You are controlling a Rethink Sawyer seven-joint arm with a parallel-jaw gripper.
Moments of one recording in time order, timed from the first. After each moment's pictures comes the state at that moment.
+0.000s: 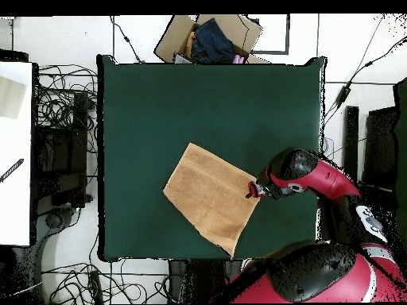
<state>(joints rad) -0.69 -0.28 0.13 1.40 -0.18 1.04 0.91</state>
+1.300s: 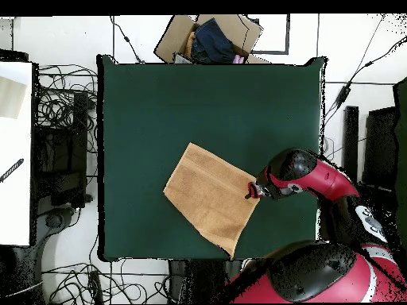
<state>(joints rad) -0.69 -0.28 0.13 1.41 -0.18 1.04 0.91</state>
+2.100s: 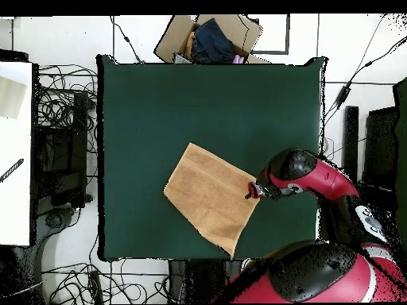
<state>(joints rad) -0.69 -0.28 0.13 1.41 -0.18 1.04 0.91</state>
